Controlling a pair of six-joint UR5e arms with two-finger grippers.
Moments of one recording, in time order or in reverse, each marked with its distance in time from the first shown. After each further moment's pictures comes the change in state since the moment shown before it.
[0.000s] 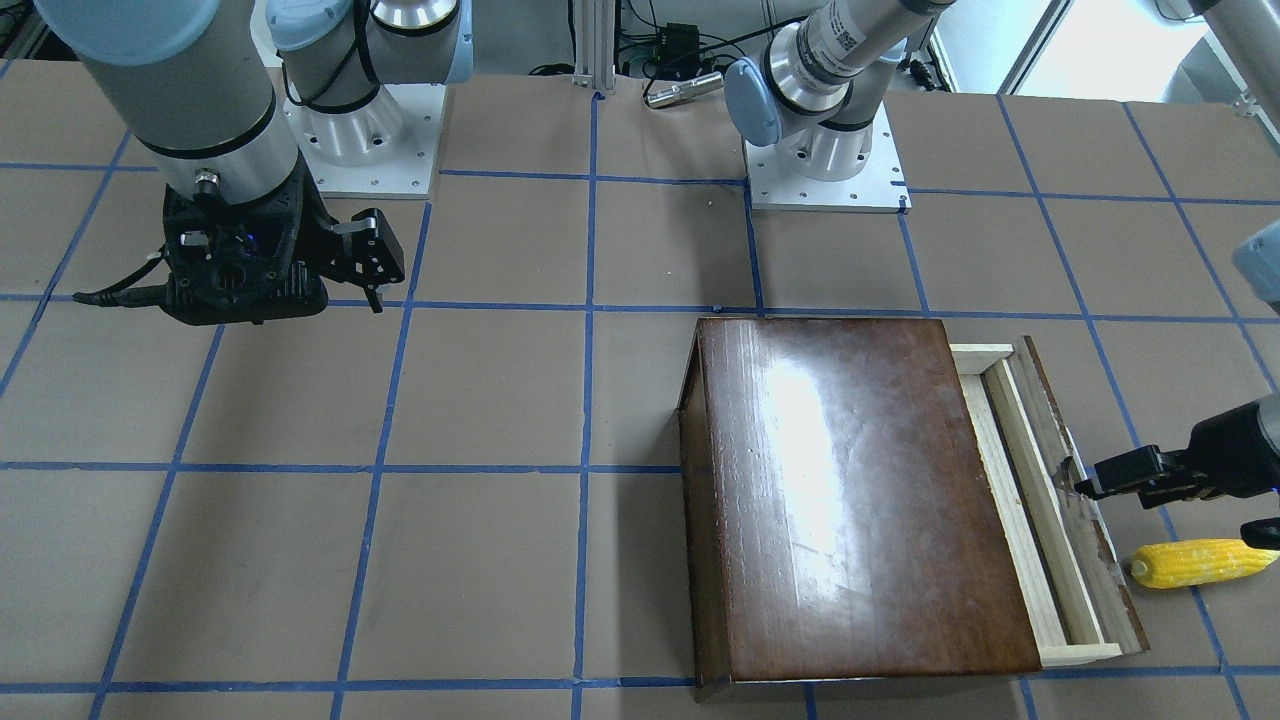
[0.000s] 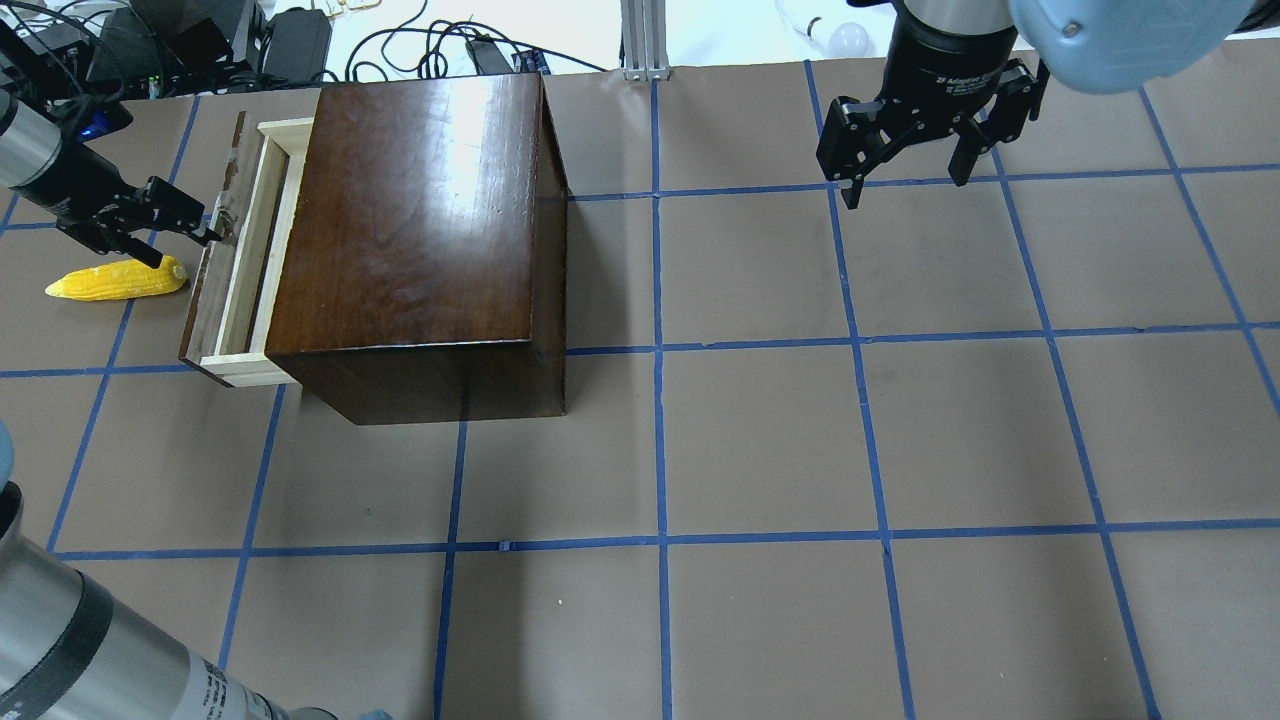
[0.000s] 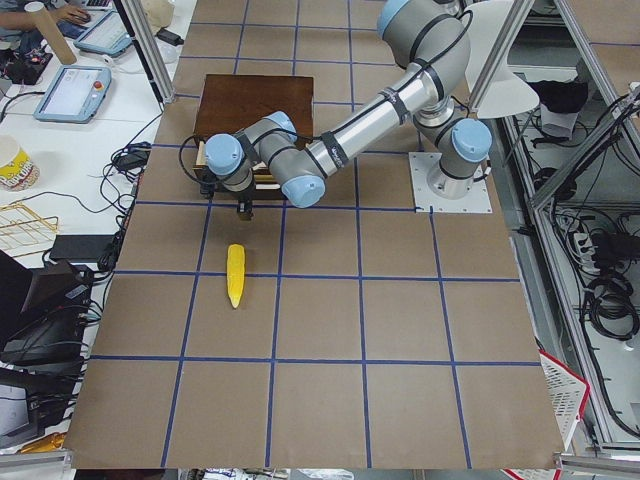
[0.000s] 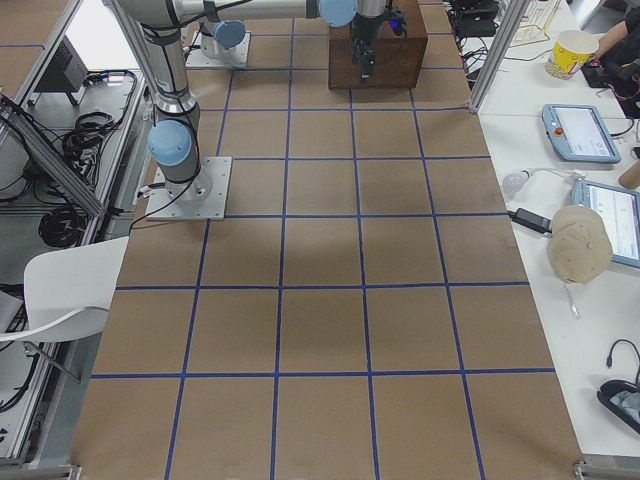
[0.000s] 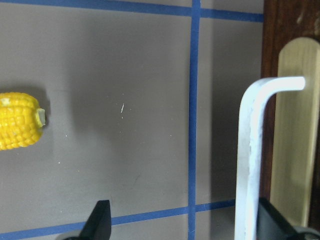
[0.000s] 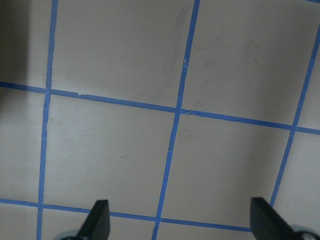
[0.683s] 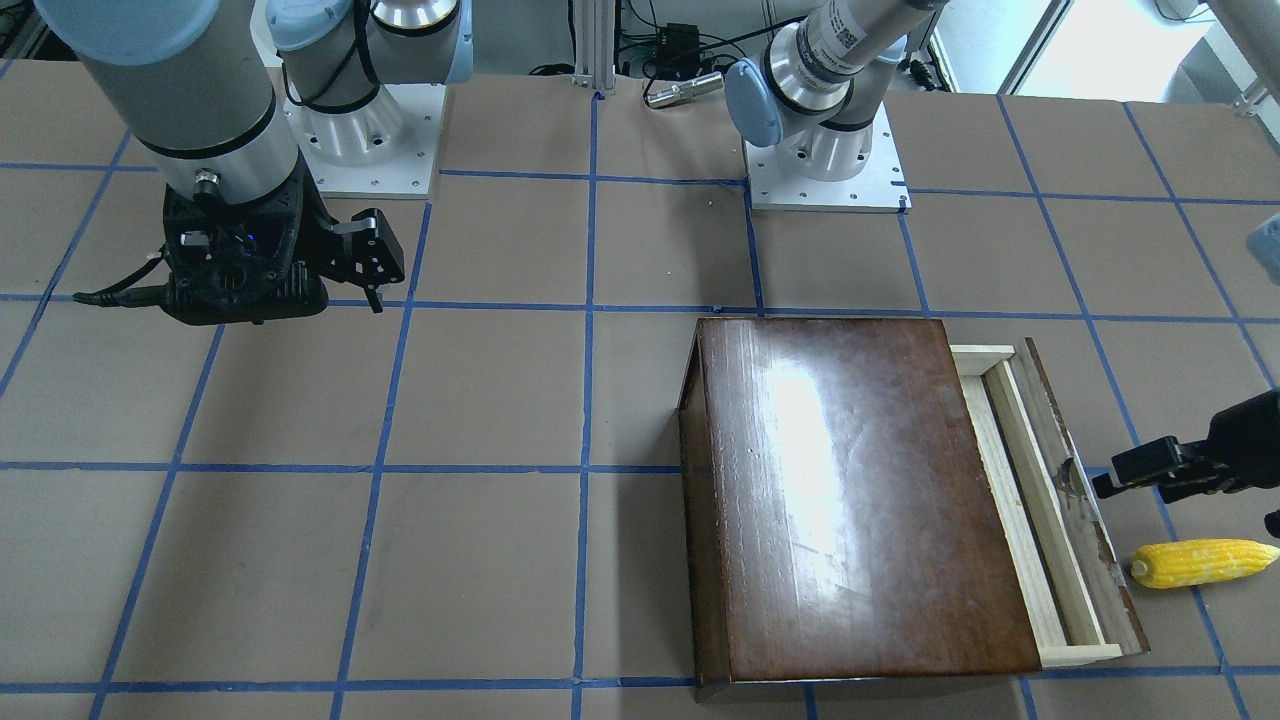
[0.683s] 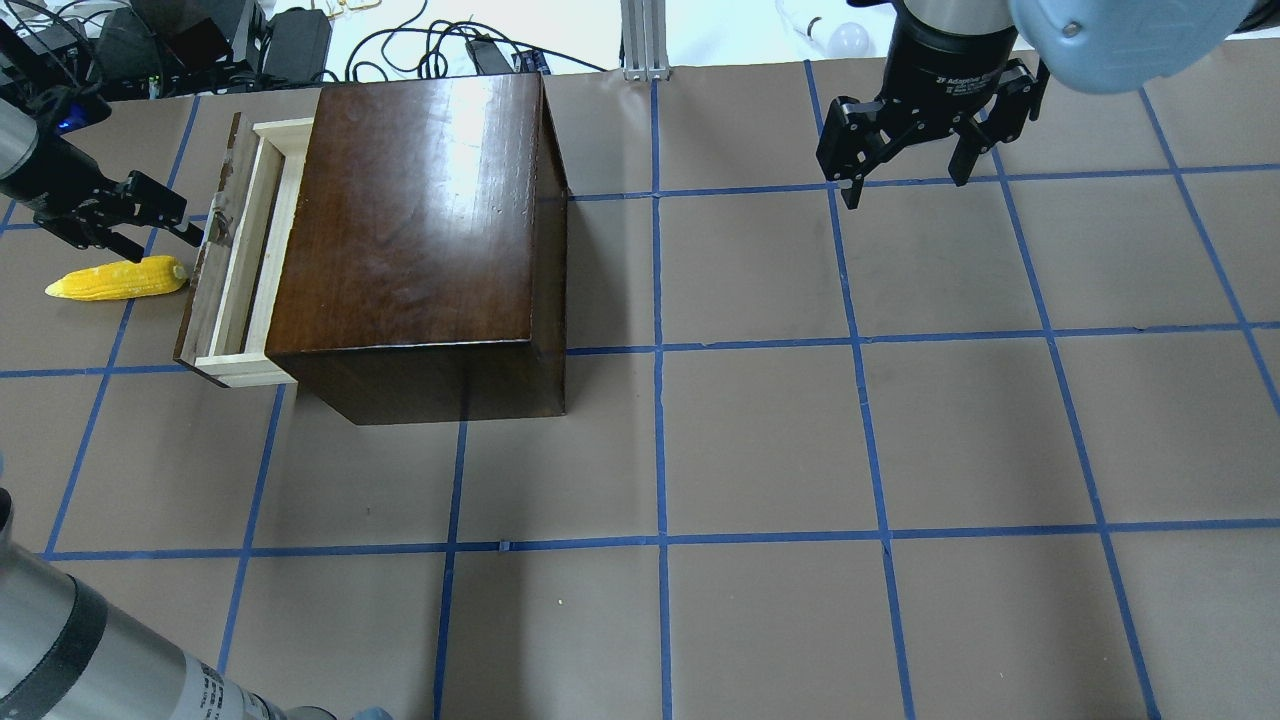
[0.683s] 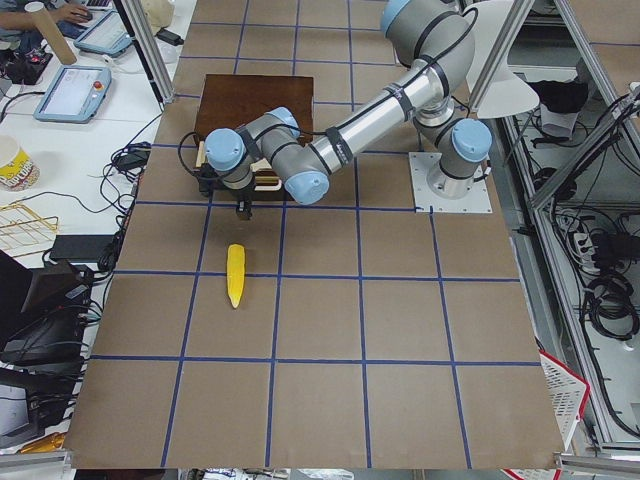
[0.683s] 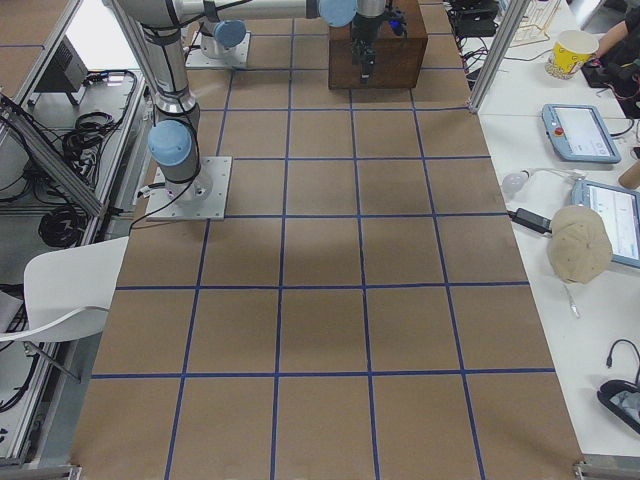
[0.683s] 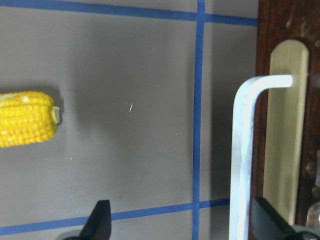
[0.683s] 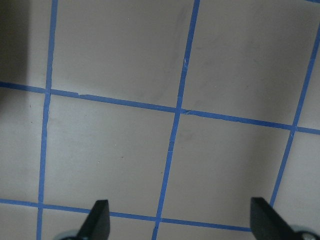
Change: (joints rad) left arm 0.005 0.026 0.028 -0.001 0.049 0.042; right arm 0.000 0.000 0.000 0.000 0.000 0.000
